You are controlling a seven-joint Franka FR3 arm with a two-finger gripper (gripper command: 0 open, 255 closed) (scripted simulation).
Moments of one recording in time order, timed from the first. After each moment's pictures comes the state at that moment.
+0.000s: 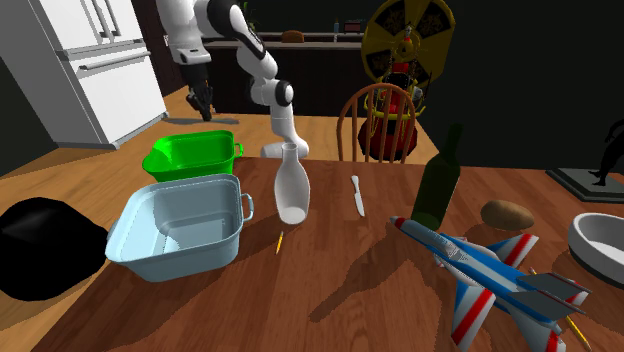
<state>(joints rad) 0.10 -0.08 -0.82 -1.04 -0.01 0.97 -1.94</state>
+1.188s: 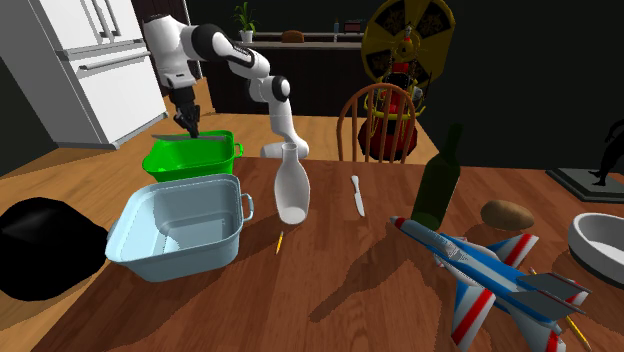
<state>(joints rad) 0.08 -0.24 -0.81 -1.37 -0.13 1.19 -1.98</state>
